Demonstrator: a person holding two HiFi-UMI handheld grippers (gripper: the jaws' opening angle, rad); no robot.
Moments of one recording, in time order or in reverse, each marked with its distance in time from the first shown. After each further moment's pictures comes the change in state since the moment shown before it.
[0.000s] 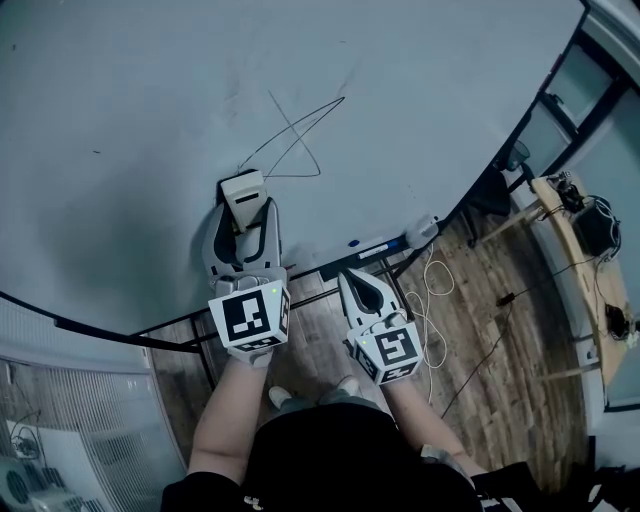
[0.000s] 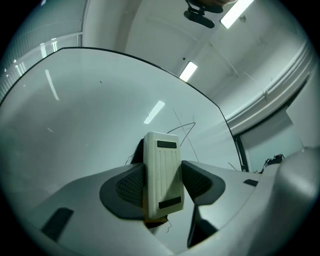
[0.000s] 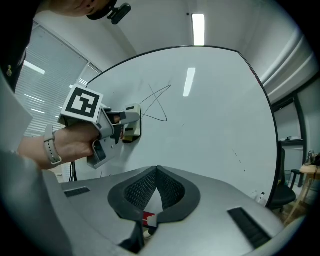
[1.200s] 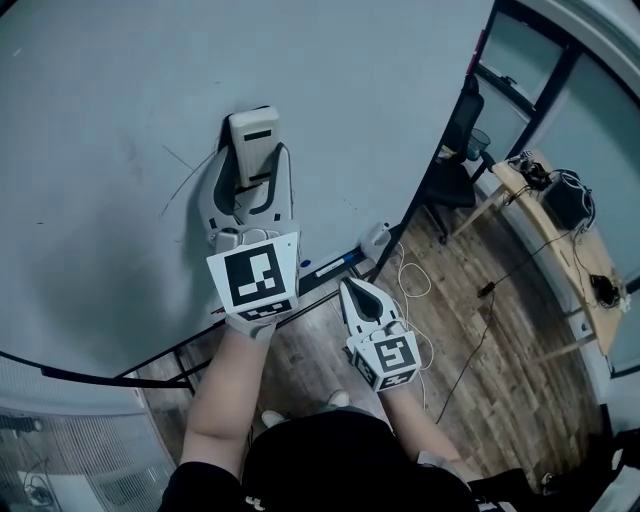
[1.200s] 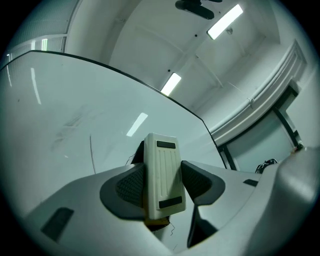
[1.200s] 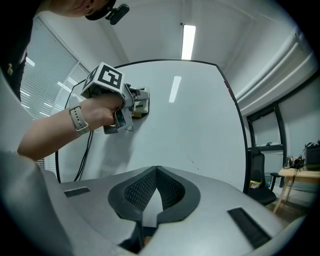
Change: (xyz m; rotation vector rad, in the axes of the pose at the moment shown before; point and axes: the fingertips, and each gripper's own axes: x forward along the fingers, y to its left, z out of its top) left arm 0.096 -0.139 0.105 0.070 -0.158 -0.175; right arm -0.063 -0.099 0.013 0.011 -0.046 -0.178
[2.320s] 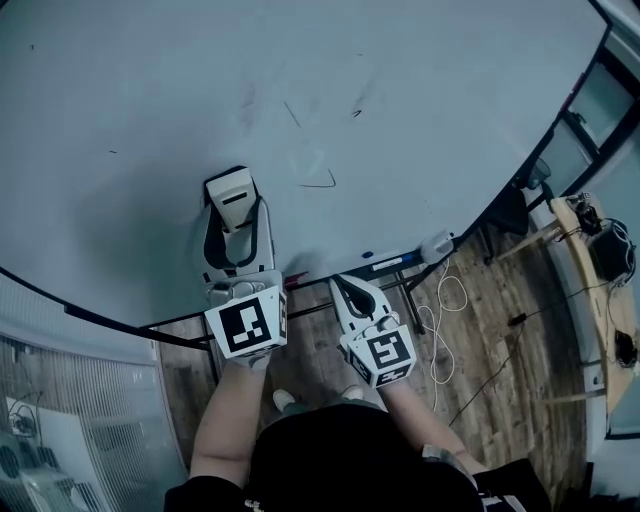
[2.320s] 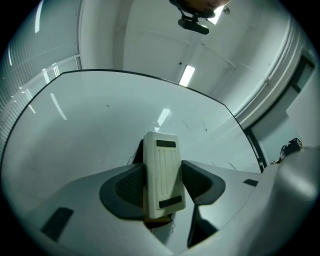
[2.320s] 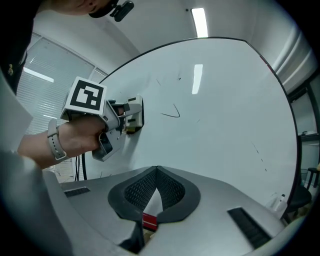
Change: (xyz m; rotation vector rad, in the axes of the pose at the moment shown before) left arm -0.142 0.141 -0.061 0.092 0.075 0.314; right arm 0.064 0.134 -0.017 -0.002 0.040 0.319
